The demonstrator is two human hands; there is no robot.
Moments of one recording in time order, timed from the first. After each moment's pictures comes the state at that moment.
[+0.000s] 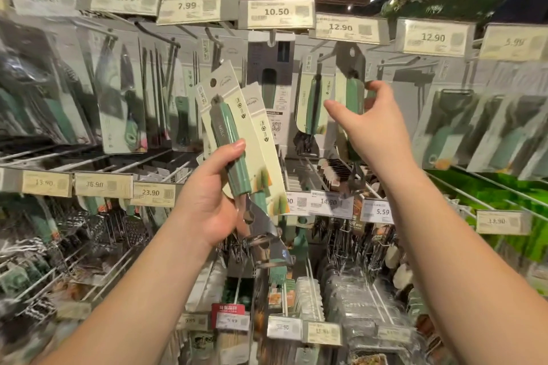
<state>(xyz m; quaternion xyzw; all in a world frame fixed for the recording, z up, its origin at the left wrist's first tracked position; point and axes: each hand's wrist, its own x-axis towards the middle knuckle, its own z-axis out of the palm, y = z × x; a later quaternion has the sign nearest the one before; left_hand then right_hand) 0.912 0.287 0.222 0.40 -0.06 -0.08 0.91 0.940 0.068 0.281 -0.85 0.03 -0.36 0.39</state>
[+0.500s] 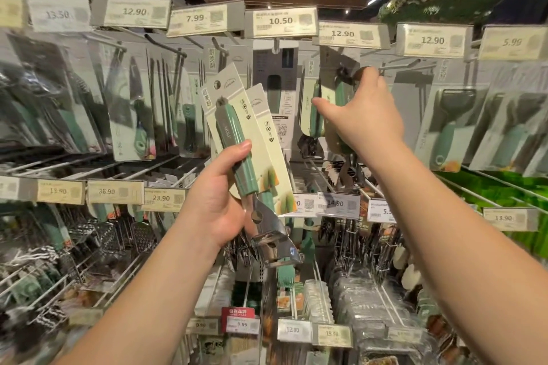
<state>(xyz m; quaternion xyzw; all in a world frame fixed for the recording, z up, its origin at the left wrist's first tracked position) 0.894 0.287 0.237 0.41 -0.05 -0.05 0.91 0.960 0.087 0.298 -0.89 0.07 -0.40 0.22</state>
